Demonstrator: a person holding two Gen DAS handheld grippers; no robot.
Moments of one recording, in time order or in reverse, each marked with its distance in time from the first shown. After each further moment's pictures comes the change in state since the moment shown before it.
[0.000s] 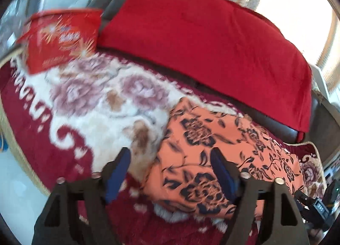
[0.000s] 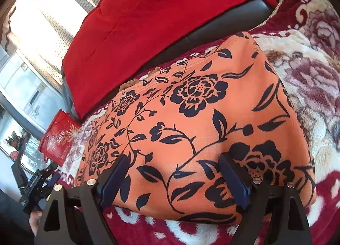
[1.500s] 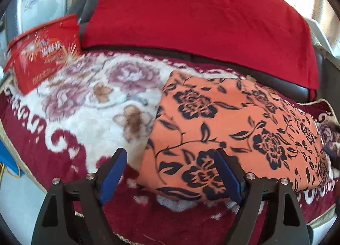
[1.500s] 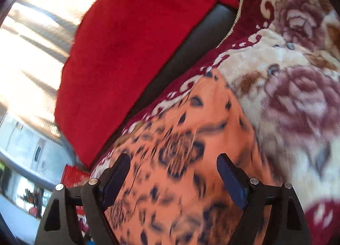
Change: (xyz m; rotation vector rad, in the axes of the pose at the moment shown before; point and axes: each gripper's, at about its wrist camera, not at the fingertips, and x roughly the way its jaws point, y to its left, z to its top) left arm 0.020 -0.014 -0.010 0.184 0.148 0.096; right arm -0.024 -0.021 0.043 0.269 -0.130 0.002
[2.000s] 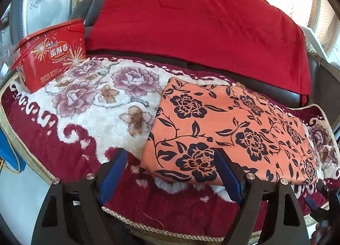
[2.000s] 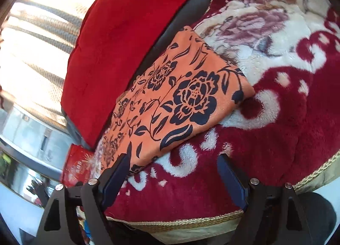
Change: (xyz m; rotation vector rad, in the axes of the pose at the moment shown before) left arm -0.050 -0.004 -0.009 -0.001 -0.045 -0.022; right arm -0.062 -0.050 -0.107 0.081 0.042 0.037
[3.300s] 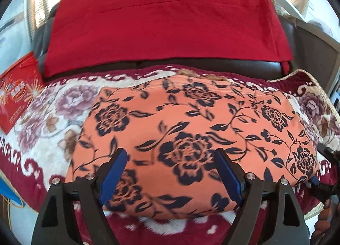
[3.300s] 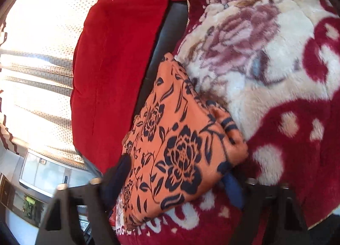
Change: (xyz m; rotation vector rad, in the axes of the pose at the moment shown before) left arm 0.049 -0.137 0.008 0.245 0.026 -0.050; right arm 0.016 -0.033 0.056 0.203 -0.104 0.097
